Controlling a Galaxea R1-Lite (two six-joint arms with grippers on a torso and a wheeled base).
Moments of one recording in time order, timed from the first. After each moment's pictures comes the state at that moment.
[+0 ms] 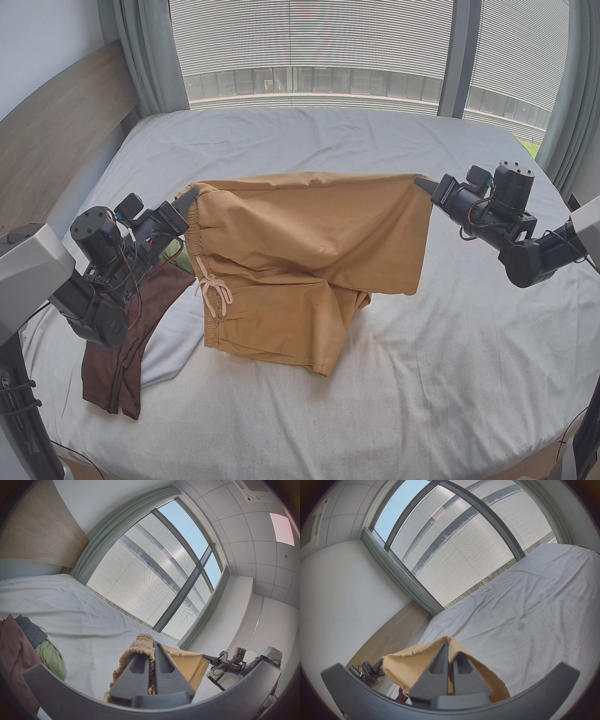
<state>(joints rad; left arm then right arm) -0.16 2.12 -0.89 -1.54 -0.30 -0.60 0.21 2.07 -1.20 -0.92 0.30 0.60</state>
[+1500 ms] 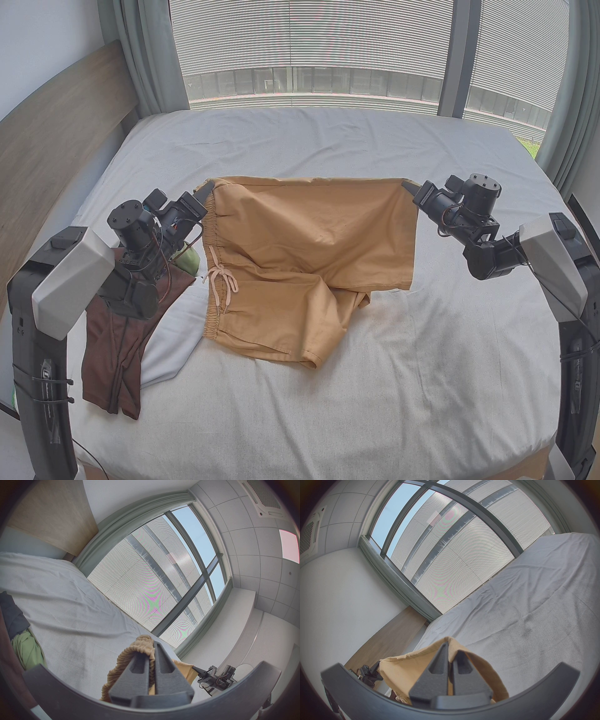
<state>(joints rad) -0.15 2.40 -1.33 -1.42 -0.30 -0.75 0.15 2.45 -1.66 -0.91 0.33 0.67</state>
